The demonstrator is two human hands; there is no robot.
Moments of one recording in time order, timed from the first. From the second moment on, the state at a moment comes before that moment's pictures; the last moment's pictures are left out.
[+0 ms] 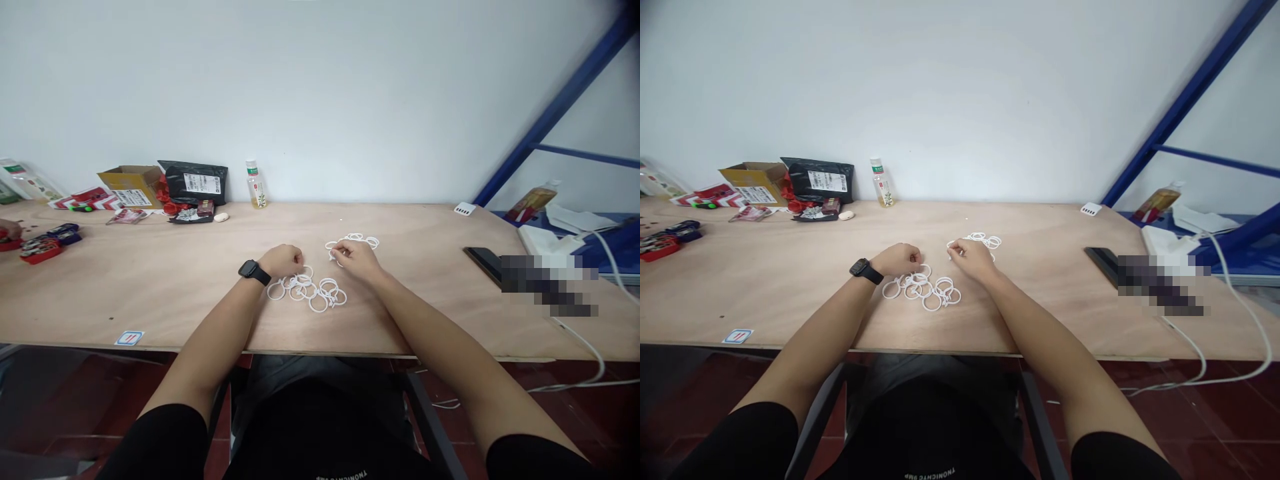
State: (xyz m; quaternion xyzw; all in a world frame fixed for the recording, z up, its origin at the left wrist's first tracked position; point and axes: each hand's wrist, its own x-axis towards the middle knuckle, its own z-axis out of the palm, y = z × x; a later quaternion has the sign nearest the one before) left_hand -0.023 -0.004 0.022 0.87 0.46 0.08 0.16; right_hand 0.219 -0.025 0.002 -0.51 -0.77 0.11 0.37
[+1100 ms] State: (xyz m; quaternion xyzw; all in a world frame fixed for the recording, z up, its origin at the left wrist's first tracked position) left_hand 0.010 -0.019 0.009 0.81 0.35 0.40 0.25; right_hand 0.208 -0.037 0.001 -0.43 -0.80 0.13 0.41
